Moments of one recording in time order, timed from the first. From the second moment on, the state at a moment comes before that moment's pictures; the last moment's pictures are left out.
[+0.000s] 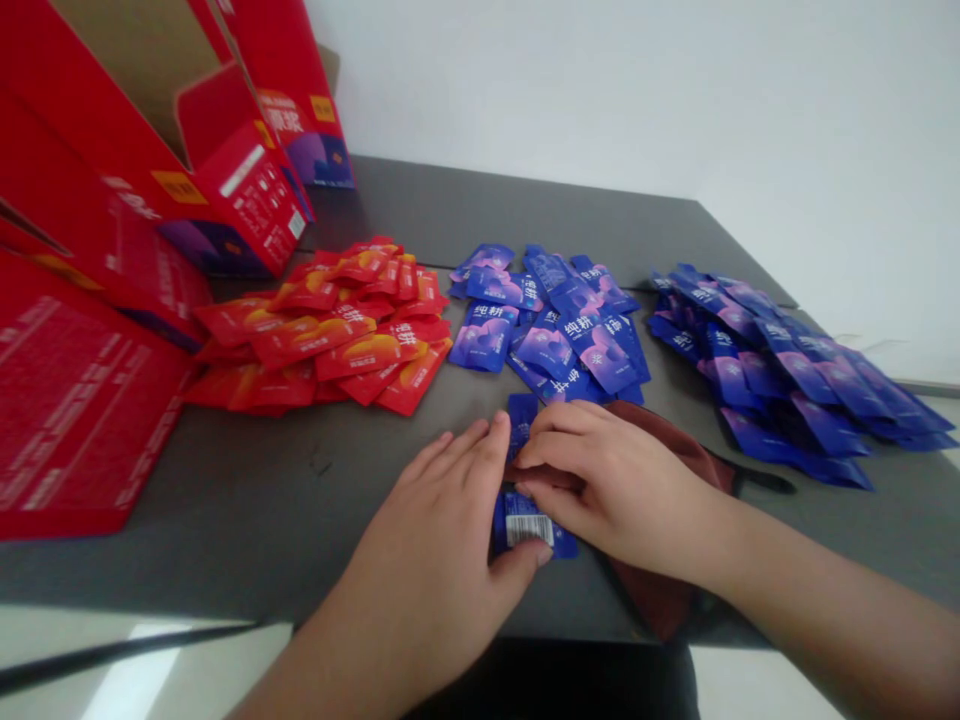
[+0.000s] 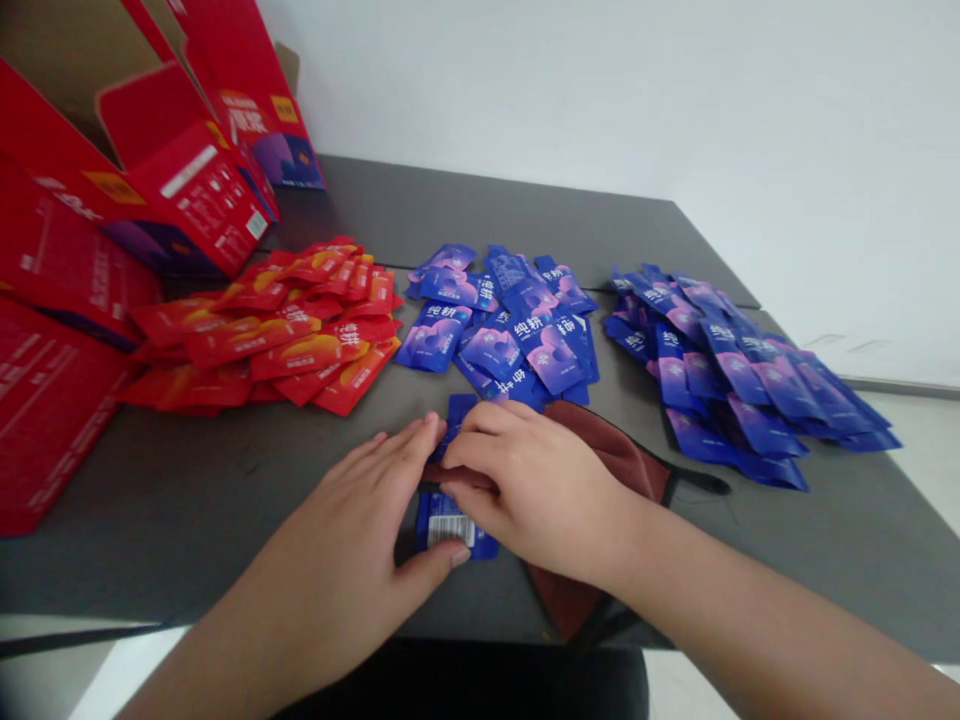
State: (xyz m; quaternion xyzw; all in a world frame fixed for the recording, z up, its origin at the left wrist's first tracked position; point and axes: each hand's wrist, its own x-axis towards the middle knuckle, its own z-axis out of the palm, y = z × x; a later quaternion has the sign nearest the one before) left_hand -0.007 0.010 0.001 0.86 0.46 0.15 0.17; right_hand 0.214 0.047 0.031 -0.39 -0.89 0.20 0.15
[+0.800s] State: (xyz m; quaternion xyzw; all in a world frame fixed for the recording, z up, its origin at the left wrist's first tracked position) left_hand -0.005 0.010 0.005 0.86 0.47 0.12 0.19; right_hand 0.217 0.035 0.041 -0.27 -0.91 0.28 0.12
